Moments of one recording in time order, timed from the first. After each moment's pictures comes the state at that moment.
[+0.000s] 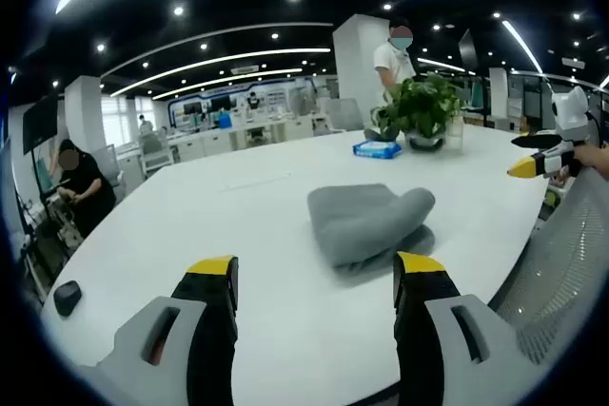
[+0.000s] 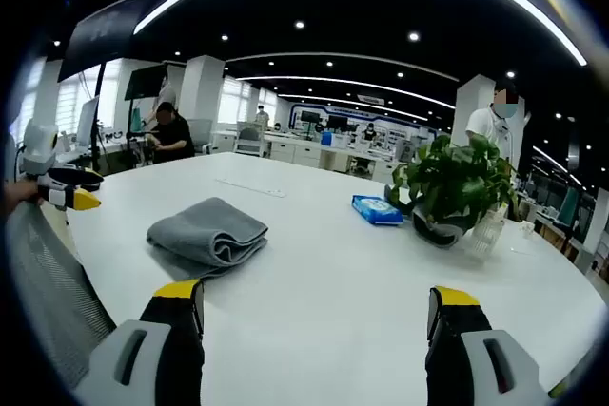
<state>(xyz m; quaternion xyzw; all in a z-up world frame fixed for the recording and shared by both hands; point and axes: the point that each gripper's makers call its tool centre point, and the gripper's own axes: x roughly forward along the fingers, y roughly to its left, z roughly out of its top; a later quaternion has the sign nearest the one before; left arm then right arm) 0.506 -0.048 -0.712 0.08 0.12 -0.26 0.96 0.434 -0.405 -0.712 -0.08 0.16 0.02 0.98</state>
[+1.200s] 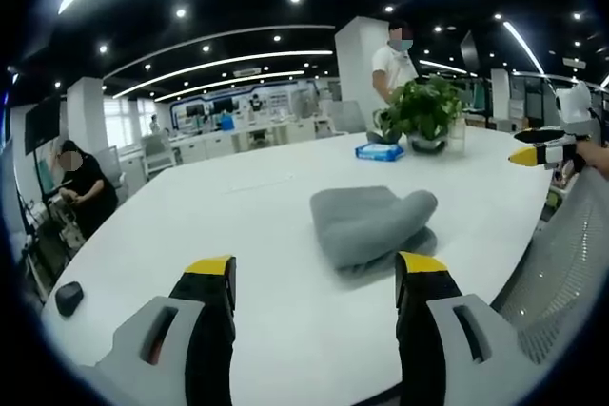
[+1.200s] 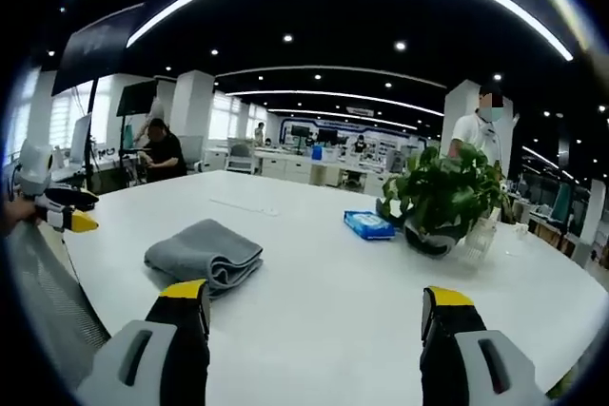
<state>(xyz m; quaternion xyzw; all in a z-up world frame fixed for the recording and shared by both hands) 0.506 -0.045 -0.709 0.08 0.12 -0.25 0.96 0.435 -0.406 -0.685 -0.06 0.11 0.00 0.99</state>
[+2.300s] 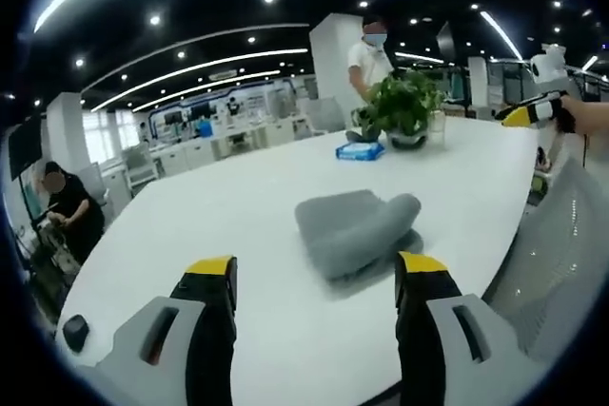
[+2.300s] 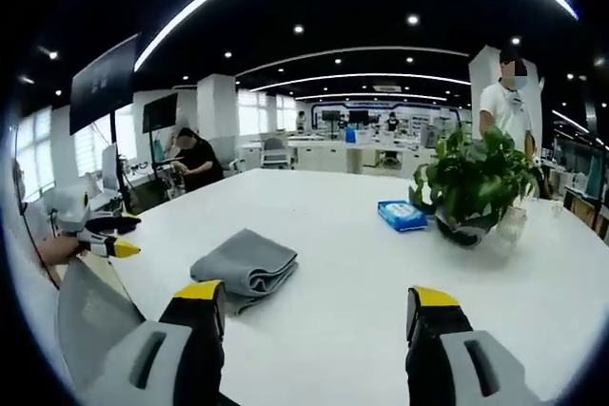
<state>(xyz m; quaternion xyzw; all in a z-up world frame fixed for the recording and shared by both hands) 0.507 -0.060 -0.684 0.11 0.11 -0.31 0.94 0.428 -0.401 -0.646 0.00 0.18 0.11 0.98</state>
